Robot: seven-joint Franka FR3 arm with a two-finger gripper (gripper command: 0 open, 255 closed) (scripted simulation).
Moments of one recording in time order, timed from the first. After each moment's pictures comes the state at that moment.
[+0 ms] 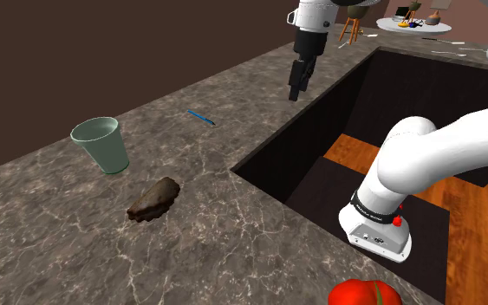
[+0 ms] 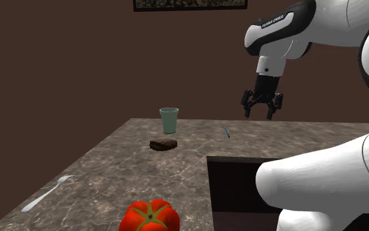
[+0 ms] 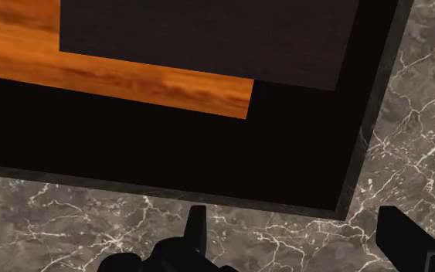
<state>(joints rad) 0.01 -0.81 -0.03 -2.45 0.10 1.64 -0.17</state>
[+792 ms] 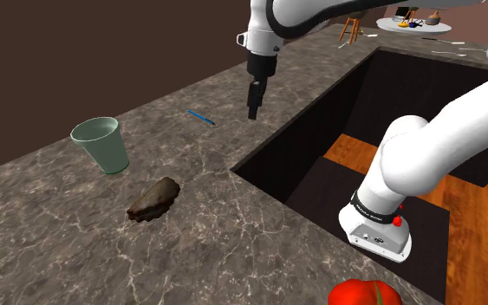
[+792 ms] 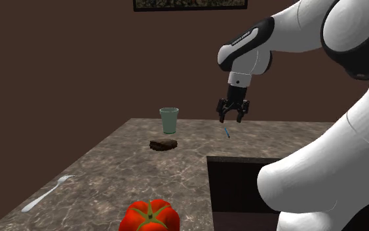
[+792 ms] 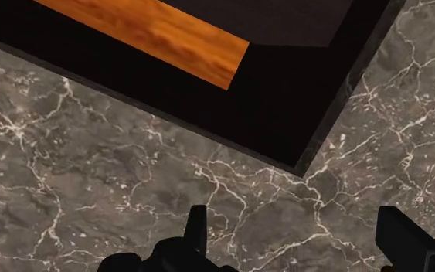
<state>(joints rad) 0.13 -0.52 0.05 -2.39 0.16 1.90 -0.28</state>
